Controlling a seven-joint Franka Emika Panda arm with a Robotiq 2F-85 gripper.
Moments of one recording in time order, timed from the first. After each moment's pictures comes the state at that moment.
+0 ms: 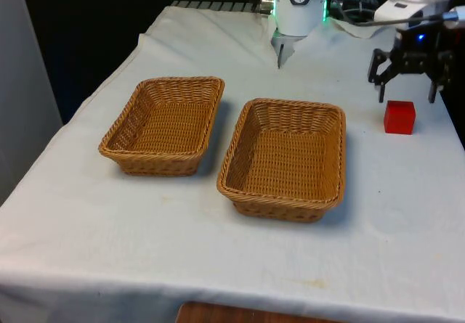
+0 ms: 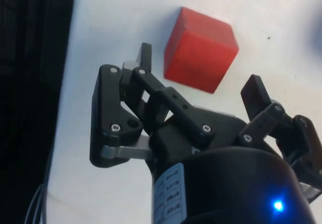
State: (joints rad) arm 0.36 0.34 0.05 -2.26 0.02 2.66 0.38
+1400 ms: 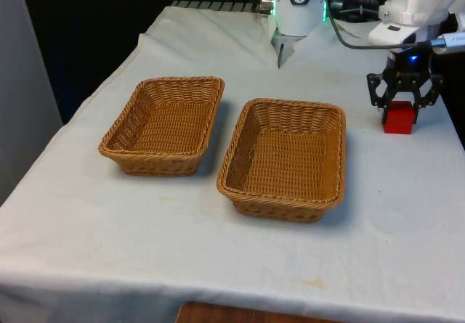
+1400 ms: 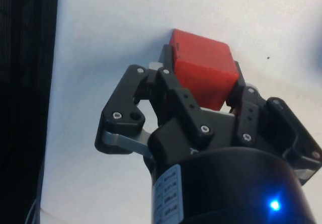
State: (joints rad) arm 0.35 0.43 0.05 -2.23 0.02 2.72 0.34
